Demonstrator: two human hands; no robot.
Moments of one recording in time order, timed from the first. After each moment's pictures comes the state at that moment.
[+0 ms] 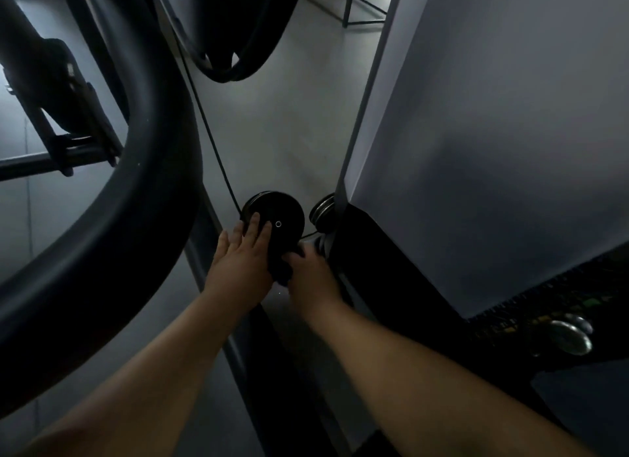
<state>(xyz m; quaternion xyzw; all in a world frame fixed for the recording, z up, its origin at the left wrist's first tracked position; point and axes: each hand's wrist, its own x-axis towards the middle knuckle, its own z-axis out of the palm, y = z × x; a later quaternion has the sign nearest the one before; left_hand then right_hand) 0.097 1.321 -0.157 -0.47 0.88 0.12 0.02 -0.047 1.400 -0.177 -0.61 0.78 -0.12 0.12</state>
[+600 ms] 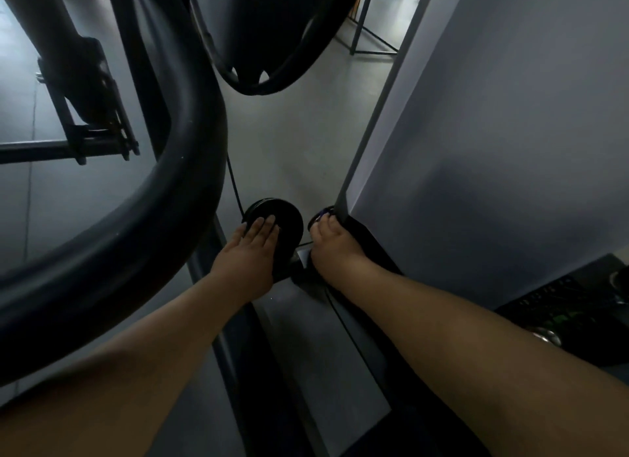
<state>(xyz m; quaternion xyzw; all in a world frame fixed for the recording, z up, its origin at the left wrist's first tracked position) 0.091 1.310 -0.145 -0.42 0.90 0.07 0.11 -0.096 1.363 -0.111 -0.69 0.55 0.40 -0.25</state>
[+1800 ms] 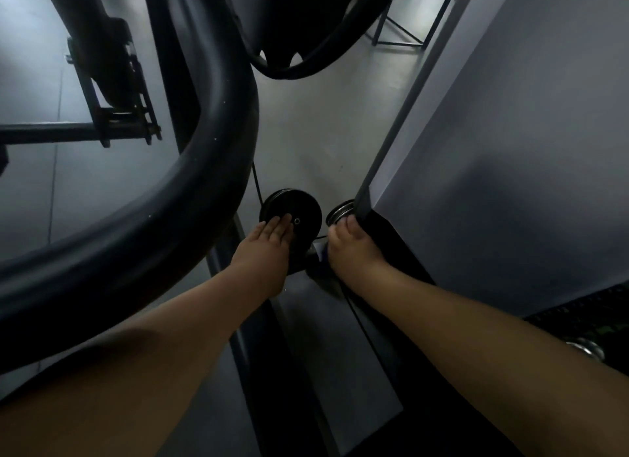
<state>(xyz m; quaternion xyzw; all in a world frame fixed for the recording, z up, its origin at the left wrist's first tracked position) 0.089 1.319 -0.148 -0.40 0.90 0.01 0.19 -0.102 1.376 -0.135 -0.72 0.53 0.37 -0.25</state>
